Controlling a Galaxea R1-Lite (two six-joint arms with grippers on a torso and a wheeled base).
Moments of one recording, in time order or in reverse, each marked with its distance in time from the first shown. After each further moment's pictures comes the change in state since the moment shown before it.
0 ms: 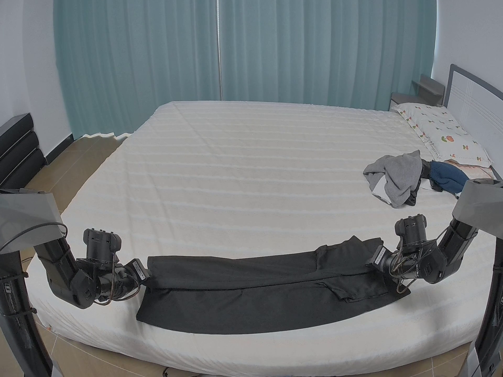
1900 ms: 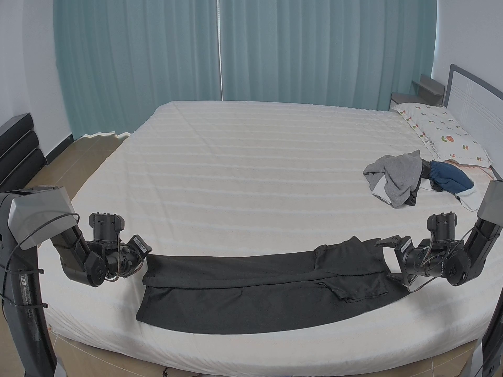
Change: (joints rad) left arm 0.070 0.154 -0.274 0.002 -0.052 -0.131; right arm -0.147 -0.102 0.161 -0.176 0.303 0.278
